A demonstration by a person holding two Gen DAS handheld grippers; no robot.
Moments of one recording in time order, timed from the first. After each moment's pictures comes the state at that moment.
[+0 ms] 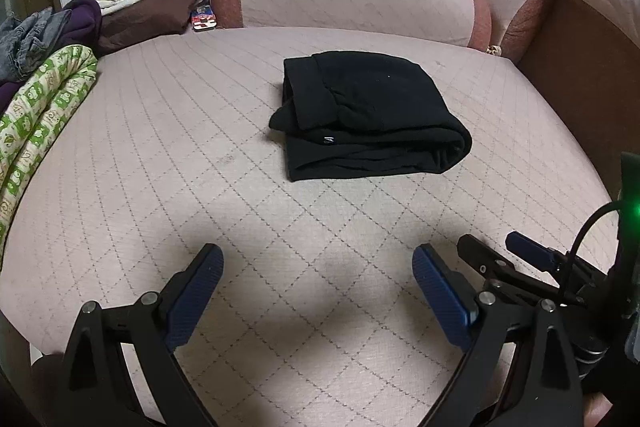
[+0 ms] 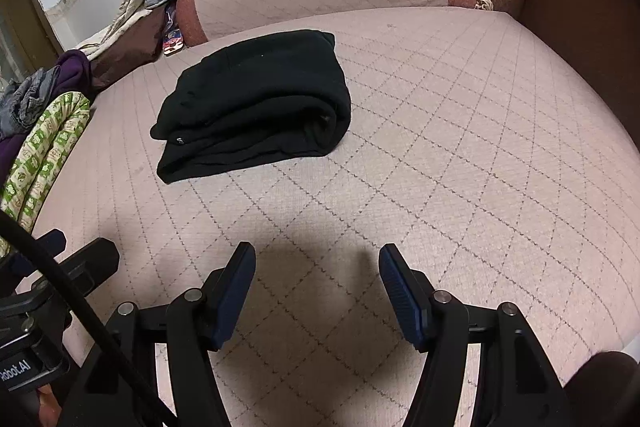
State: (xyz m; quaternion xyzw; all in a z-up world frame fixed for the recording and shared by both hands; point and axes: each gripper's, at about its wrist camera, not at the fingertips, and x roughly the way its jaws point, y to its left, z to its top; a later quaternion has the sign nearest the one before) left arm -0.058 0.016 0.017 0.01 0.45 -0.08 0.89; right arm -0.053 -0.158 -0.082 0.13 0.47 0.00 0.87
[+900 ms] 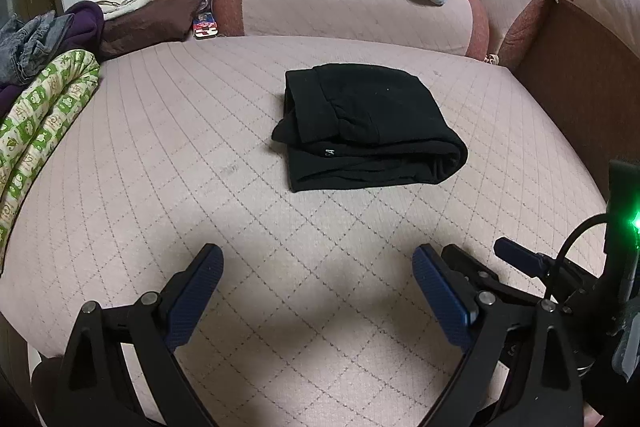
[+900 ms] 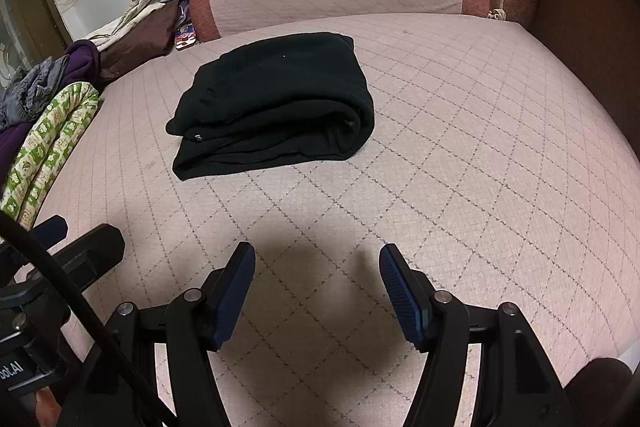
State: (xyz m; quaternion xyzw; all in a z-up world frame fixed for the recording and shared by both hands) left arm -0.059 0.021 0.027 0.00 0.44 -0.08 0.90; right arm -0.051 -0.142 -0.074 0.12 0.47 0.01 0.88
